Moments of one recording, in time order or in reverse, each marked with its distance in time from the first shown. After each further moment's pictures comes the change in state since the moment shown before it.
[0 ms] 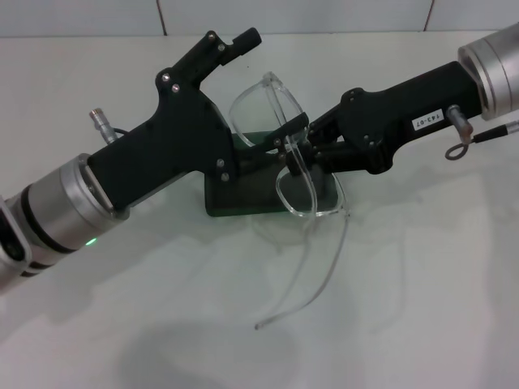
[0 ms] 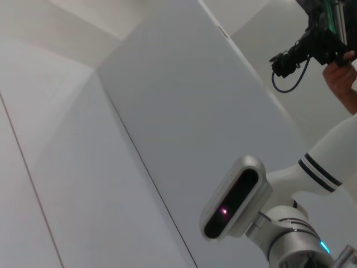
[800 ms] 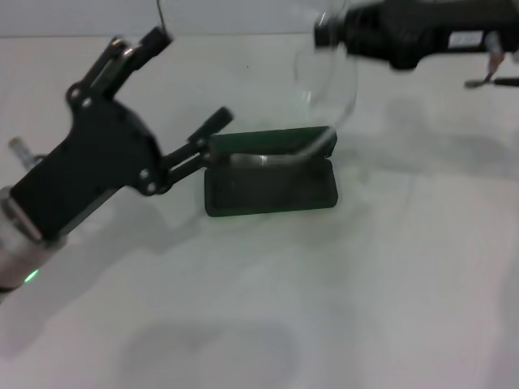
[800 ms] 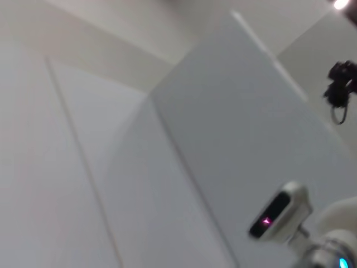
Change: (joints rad) left arm 0.133 0.021 -0.004 -0.002 -0.106 0.110 -0.011; right arm -0.092 0.030 0.307 -0.039 0.060 0.062 -0.129
